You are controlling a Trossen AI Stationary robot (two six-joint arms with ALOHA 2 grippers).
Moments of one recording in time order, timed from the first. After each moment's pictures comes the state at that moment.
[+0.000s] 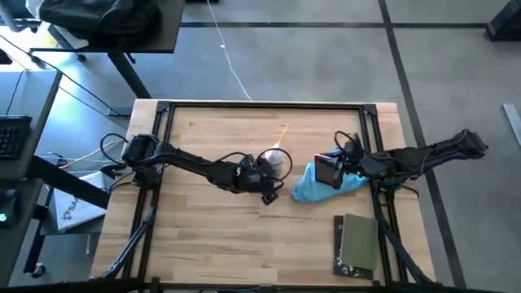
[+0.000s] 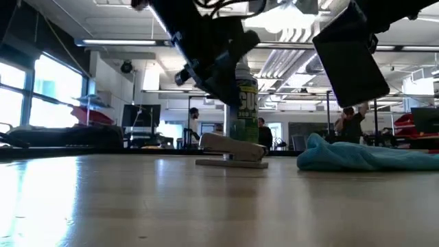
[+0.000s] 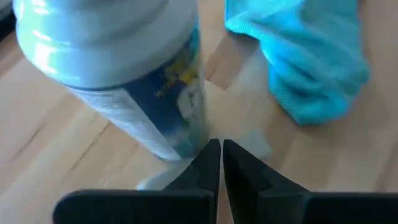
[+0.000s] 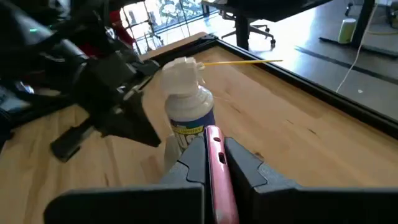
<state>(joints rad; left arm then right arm) -0.15 1.88 1.28 -0.28 -0.55 -0.52 0.28 0.74 0.58 -0.26 0.63 0.43</state>
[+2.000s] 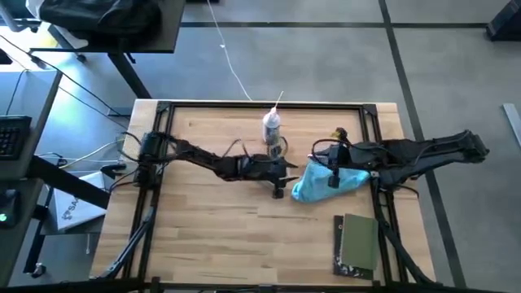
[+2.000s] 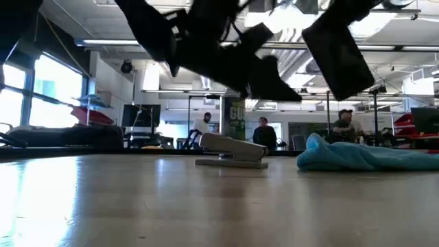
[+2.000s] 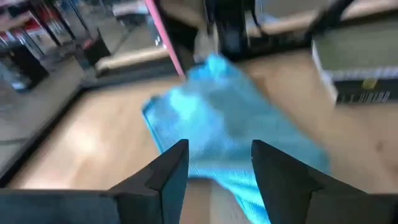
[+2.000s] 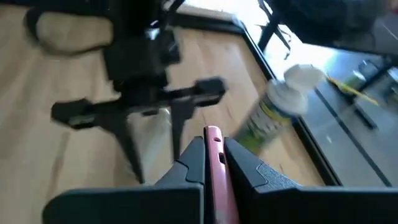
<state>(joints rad) -0.03 2.07 1.20 0.53 -0.17 0.19 0.16 0.90 0.85 -0.53 0.45 -0.02</state>
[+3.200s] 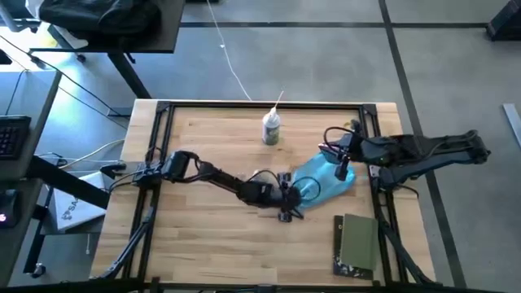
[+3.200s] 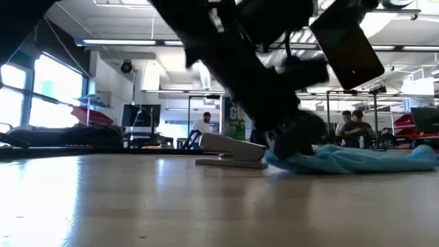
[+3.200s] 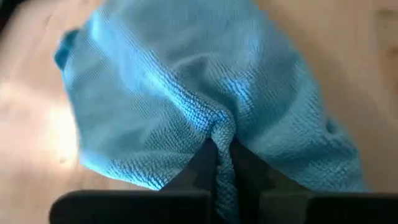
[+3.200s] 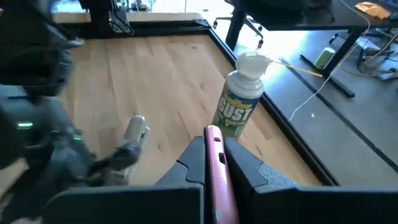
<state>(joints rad) -0.23 2.26 1.57 -0.10 -0.48 0.12 0.16 0.83 0.85 -0.55 0.52 0.15</state>
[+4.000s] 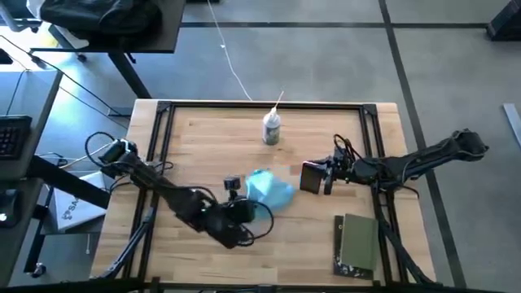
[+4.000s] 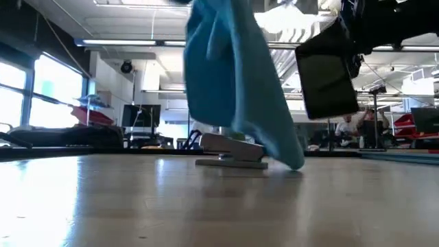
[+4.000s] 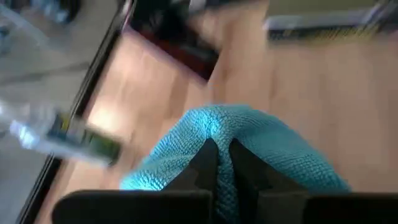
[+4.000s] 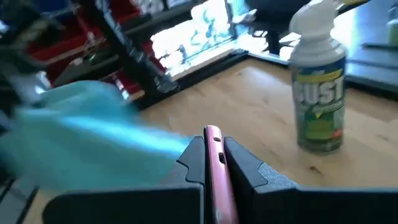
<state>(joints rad) -0.54 1.73 1.55 -0.63 -0.78 -0.17 0.24 0.91 0.34 0.40 0.58 0.44</state>
